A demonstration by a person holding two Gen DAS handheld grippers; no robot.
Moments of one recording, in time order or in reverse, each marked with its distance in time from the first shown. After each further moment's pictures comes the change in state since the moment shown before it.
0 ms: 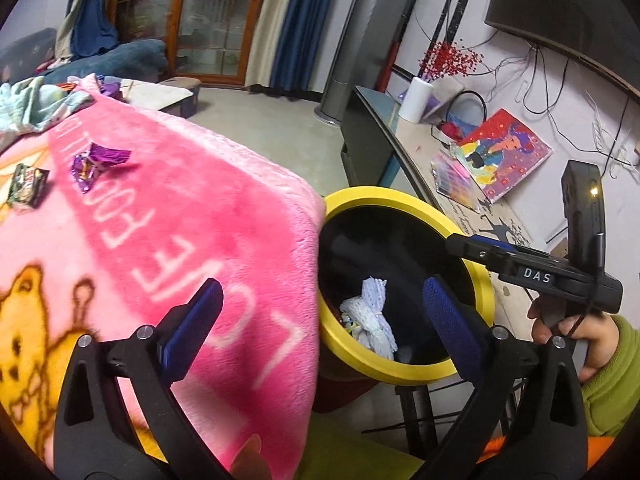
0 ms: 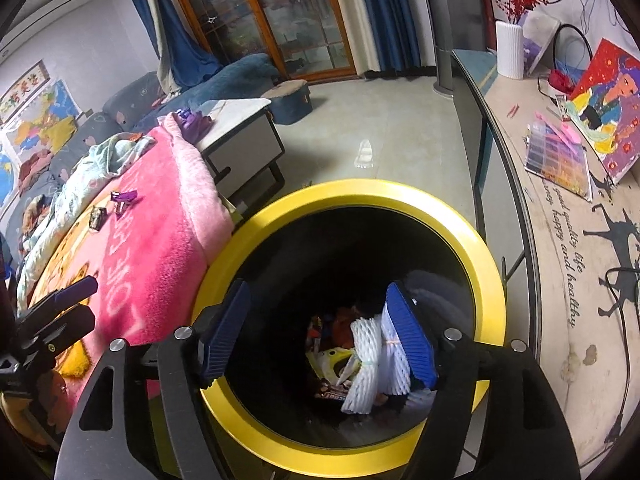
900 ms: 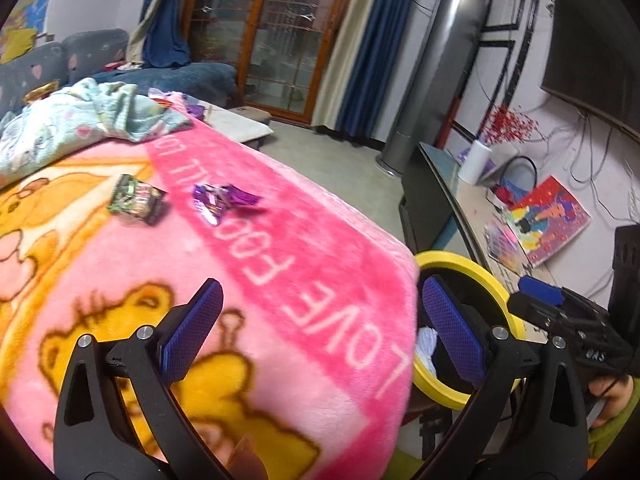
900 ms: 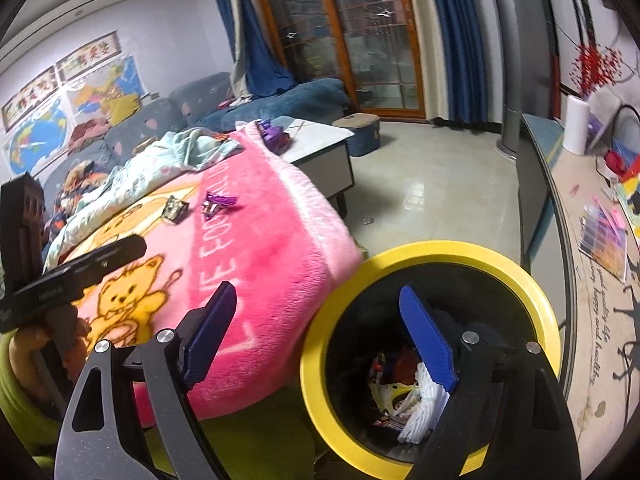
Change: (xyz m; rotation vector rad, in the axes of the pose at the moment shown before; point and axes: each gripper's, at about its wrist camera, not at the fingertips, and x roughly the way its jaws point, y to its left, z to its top) left arm -0.069 0.068 0.012 -0.143 -0.166 0.182; right arm -0.027 0.102 0.008 -0.220 -0.104 0.148
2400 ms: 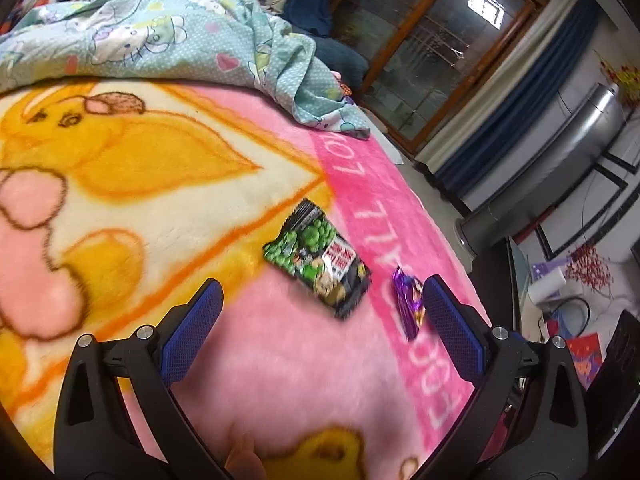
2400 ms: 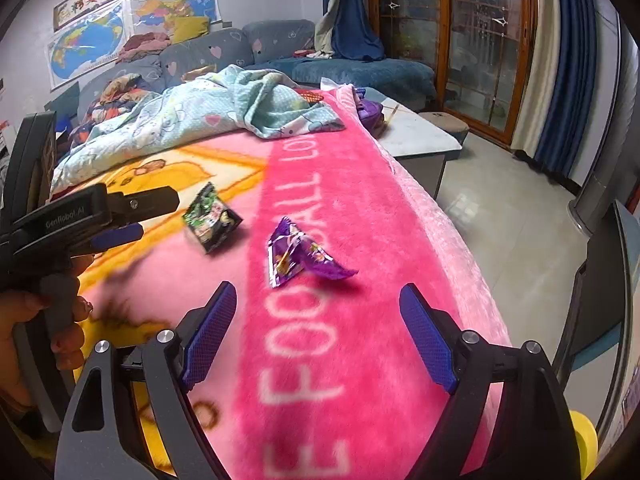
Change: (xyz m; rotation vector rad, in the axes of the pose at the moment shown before) left arm 0.056 0.189 0.051 -0.505 0.002 0.173; right arm 0.193 0.133 0.088 -0.317 0.137 0.112
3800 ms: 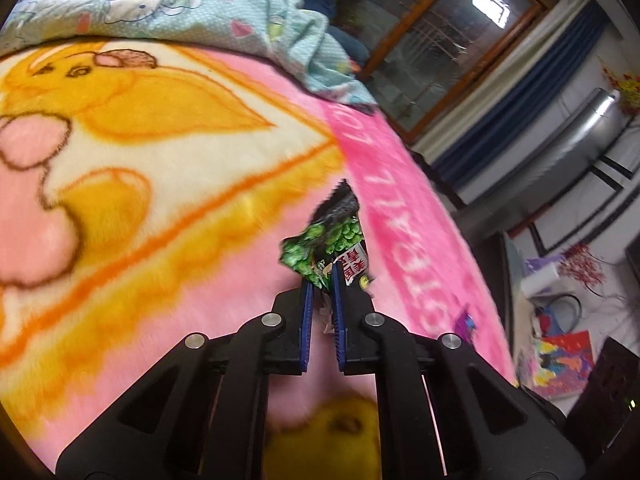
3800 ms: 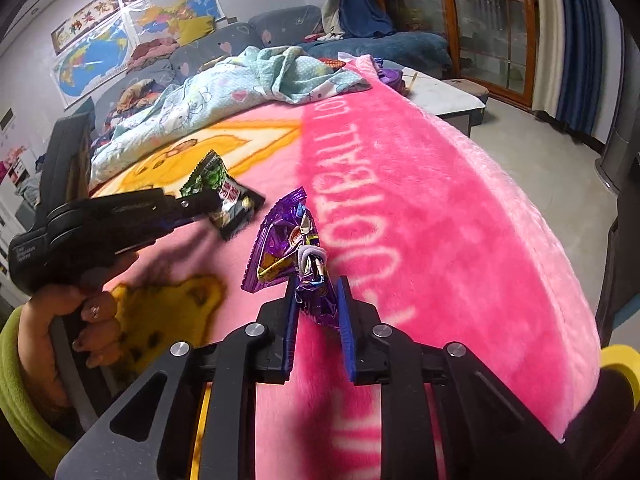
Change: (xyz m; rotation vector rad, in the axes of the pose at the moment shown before) left arm -0.010 0.013 -0.034 -0.020 0.041 -0.054; right arm -0.004 0.017 -0.040 0.100 0.056 0.129
